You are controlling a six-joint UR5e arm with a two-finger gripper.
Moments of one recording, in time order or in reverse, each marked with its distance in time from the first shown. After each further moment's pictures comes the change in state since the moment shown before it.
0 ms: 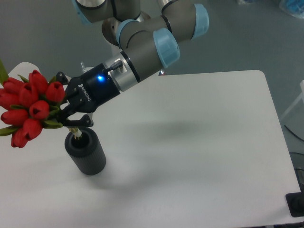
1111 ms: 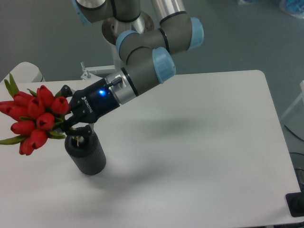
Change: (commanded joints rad) arm -0.012 -0.020 -0.117 0.000 0.005 0.158
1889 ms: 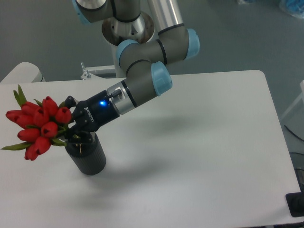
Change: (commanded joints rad) arm 0.002 -0.041 -0.049 0.000 0.005 0.126
